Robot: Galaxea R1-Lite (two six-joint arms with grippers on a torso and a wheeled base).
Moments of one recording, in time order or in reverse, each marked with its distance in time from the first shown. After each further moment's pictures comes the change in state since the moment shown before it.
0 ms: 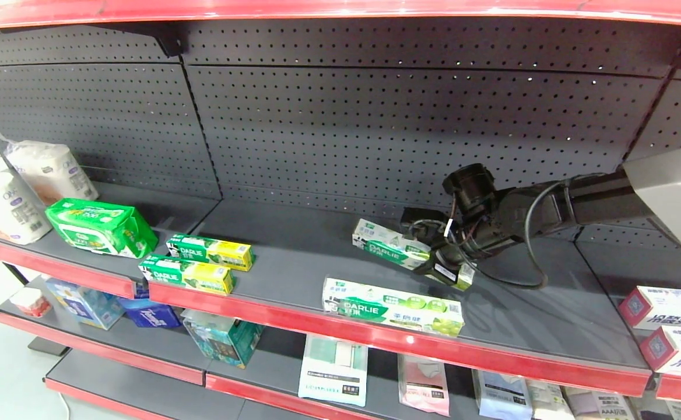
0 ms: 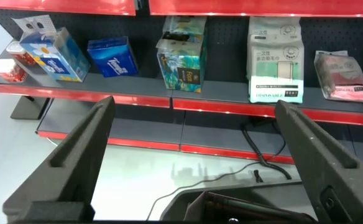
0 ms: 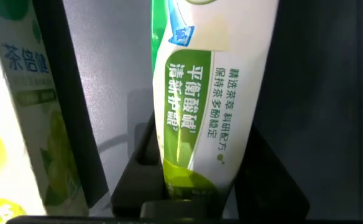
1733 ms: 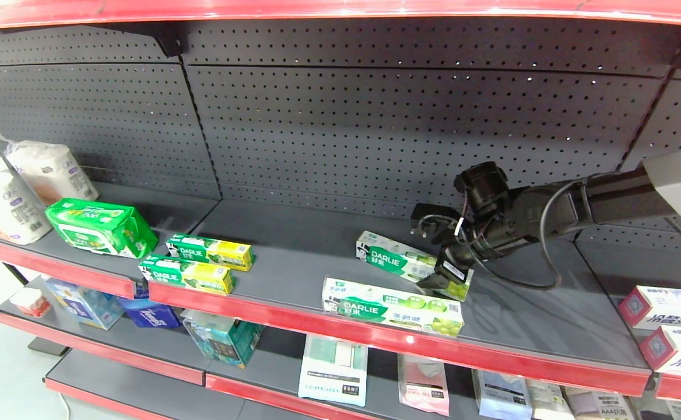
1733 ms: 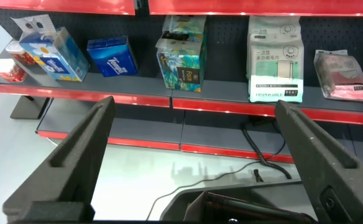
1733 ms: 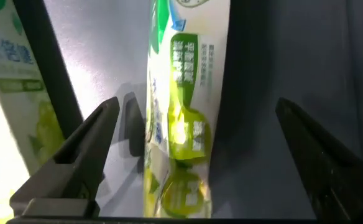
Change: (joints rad) left arm 0.000 0.003 0.000 -0.001 -0.001 0.000; right arm -0.025 -0.039 0.051 -0.014 -0.017 0.071
